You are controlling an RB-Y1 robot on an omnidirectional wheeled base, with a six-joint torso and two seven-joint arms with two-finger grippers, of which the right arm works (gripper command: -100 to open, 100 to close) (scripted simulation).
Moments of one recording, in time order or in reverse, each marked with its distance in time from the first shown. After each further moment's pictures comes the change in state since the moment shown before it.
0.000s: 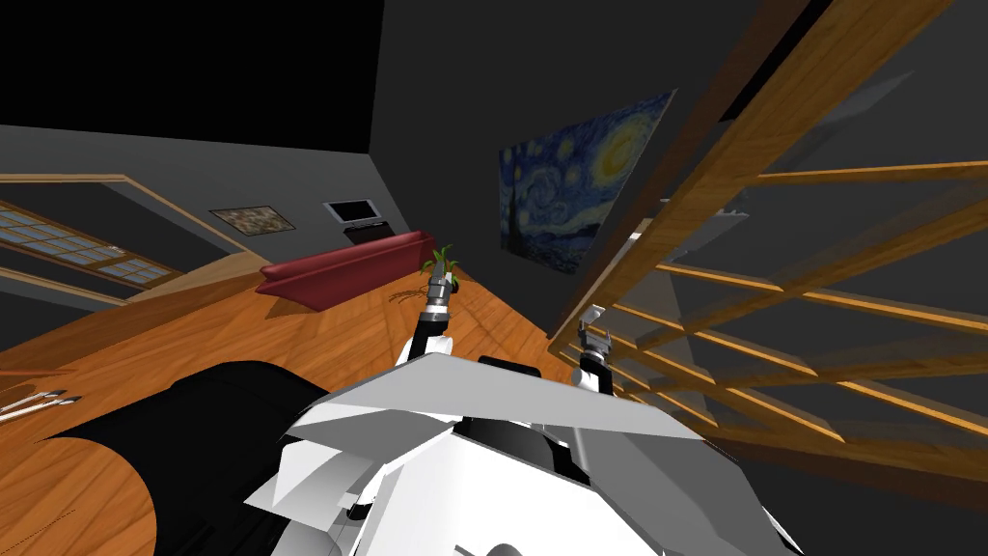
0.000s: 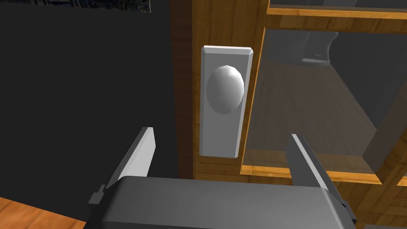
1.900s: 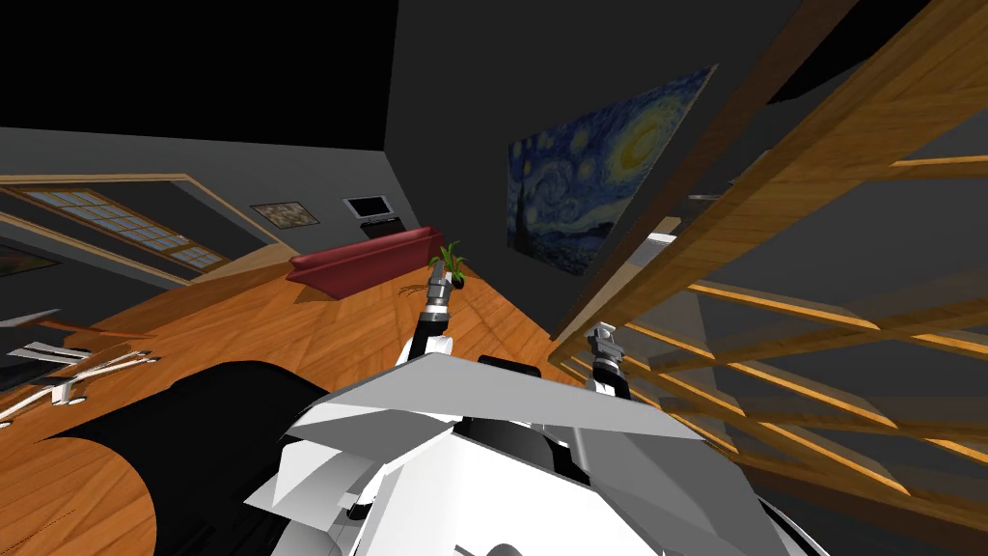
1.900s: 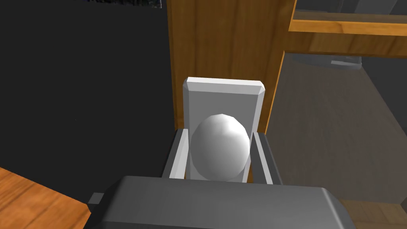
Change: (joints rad) arm 0.057 -0.098 0.052 -0.022 0.015 -0.009 -0.123
